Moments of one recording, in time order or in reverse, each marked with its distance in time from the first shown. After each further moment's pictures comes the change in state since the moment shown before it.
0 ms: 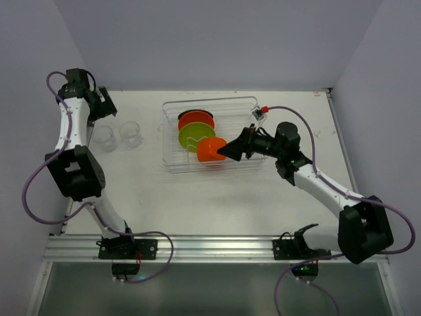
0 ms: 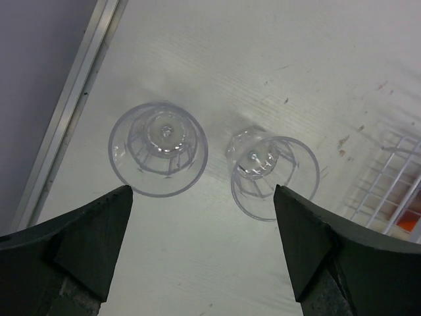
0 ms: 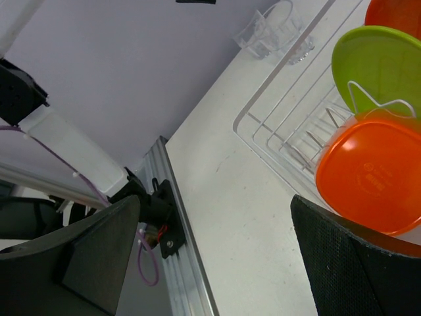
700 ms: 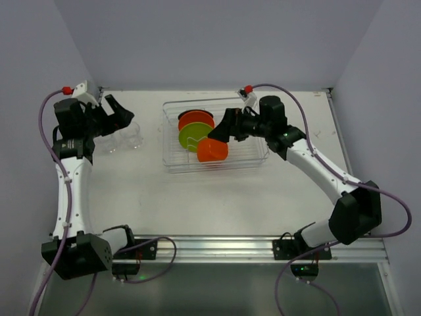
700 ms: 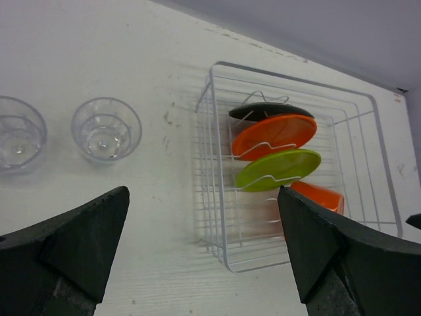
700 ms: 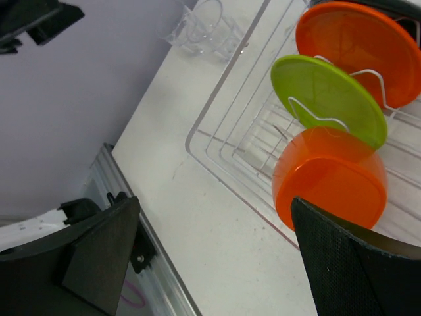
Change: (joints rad) left arm -0.033 -0.735 -0.565 0.375 0.430 -0.070; right arm 0.057 0.157 0.401 -0.505 0.190 -0.187
